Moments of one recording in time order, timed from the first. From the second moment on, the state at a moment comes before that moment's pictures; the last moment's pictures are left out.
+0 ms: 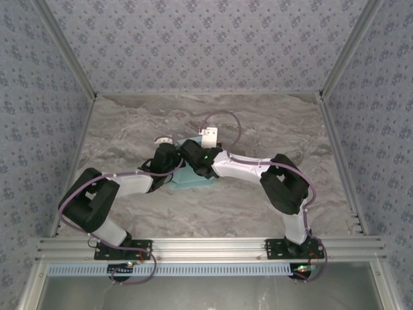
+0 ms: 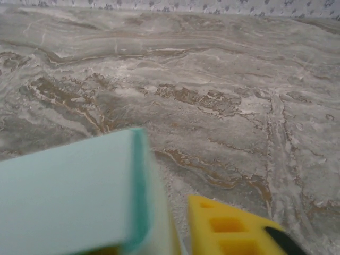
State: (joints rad) left arm -0.60 1.56 0.62 0.36 -0.23 -0.64; right arm 0.94 1.93 1.37 -0.46 0.97 0.79
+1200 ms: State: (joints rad) left arm -0.59 1.45 0.64 0.15 -0.29 -0.60; right arm 0.58 1.37 0.86 -0.06 -0.24 0.03
